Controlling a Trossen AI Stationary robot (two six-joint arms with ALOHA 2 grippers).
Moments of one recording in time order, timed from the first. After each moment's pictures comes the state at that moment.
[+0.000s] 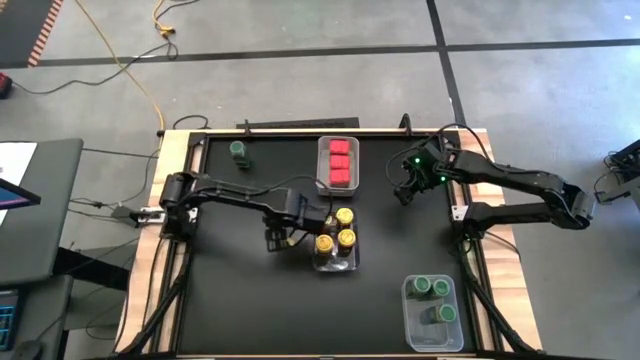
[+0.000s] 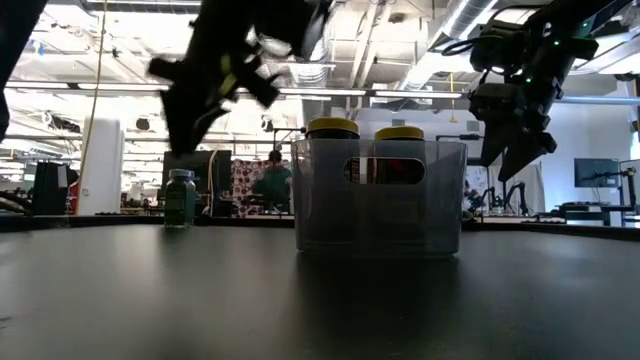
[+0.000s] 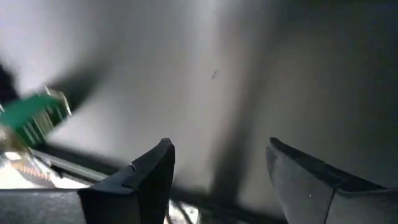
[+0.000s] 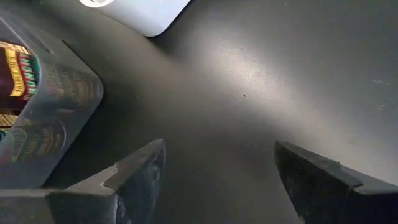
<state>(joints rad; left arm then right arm) -0.07 1.93 1.62 -1.56 -0.23 -0.26 -0.53 1.03 0.70 -0.72 -0.11 0.38</state>
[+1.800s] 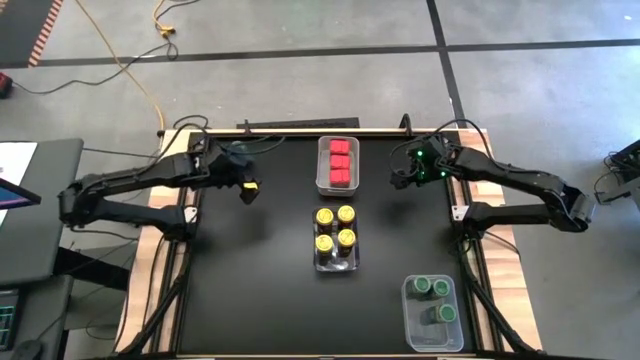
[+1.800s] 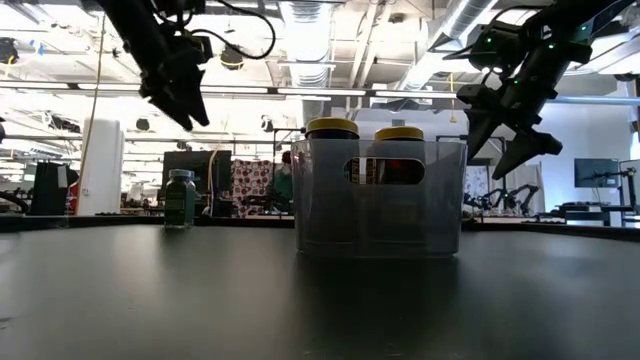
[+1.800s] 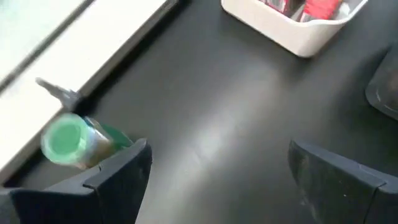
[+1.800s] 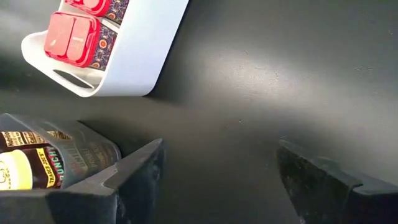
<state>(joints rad) 0.35 1.02 0.91 -0.74 -0.32 -0.20 -0.60 1.03 0.70 -0.64 -0.10 0.68</state>
